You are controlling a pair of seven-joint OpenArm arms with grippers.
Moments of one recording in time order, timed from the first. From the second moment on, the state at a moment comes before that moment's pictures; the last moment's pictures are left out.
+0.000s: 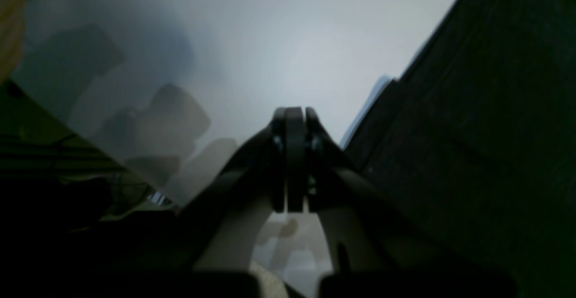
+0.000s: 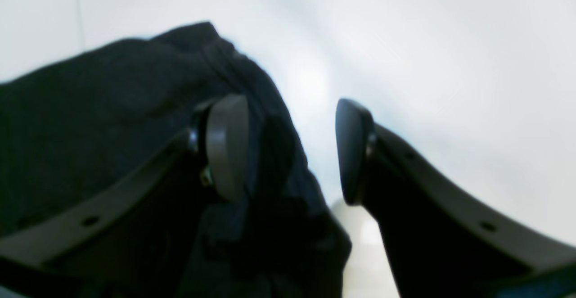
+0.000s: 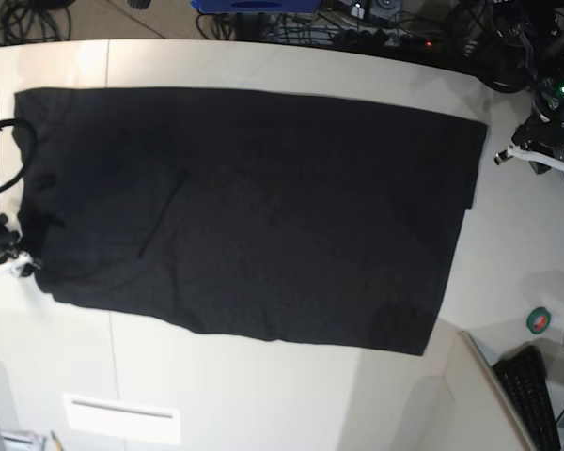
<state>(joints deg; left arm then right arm) 16.2 -5.6 -43.1 100.3 -11.7 -12.0 43.6 30.9 27.1 -0.9 11.1 26.5 20.5 -8.0</state>
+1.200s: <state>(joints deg) 15.9 -5.4 -47.5 100.3 -11.7 -12.0 43.6 23.7 24.8 -3.6 22.4 27.1 7.7 -6.0</state>
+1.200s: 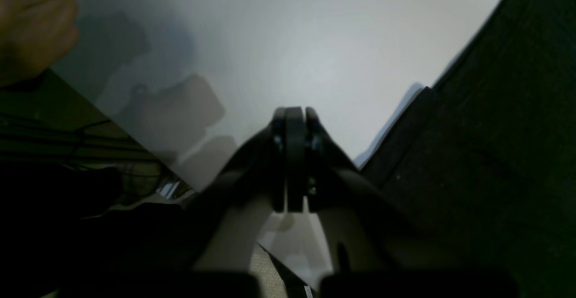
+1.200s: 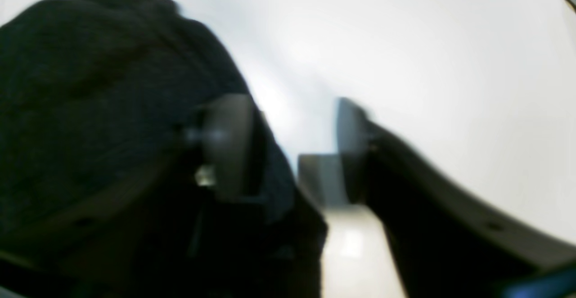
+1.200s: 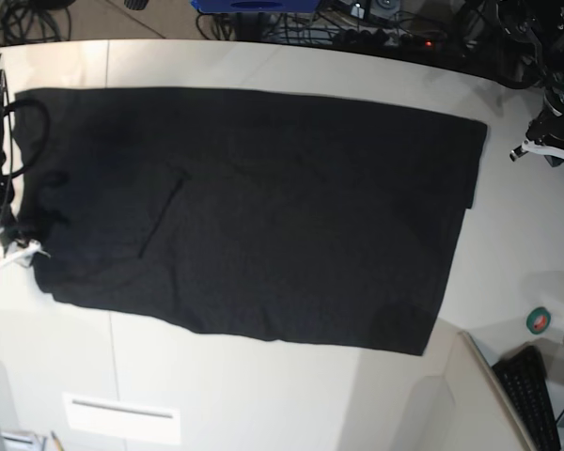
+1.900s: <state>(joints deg) 15.8 -5.4 -47.5 96.2 -11.8 -12.0 43.6 16.2 23.6 -3.7 35.7 27.0 7.3 -6.9</state>
